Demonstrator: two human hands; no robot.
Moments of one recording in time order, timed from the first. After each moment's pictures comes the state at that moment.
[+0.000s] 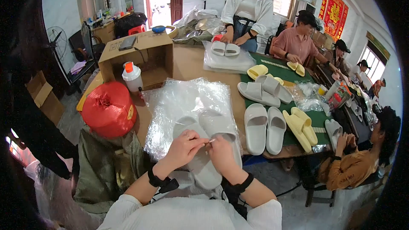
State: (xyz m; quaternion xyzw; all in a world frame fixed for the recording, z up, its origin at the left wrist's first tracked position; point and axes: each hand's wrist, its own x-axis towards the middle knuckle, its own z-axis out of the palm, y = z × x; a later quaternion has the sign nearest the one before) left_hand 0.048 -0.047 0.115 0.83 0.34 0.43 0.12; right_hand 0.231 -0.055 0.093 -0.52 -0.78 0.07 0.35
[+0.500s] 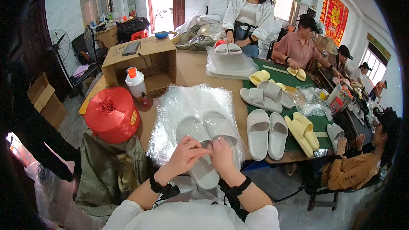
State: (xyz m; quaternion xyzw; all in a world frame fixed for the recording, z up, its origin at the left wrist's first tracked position) left_hand 0.038 -0.049 0.115 0.84 0.29 0.43 0.14; right_hand 0.220 -0.046 0.091 -0.54 -0.77 0.04 0.34
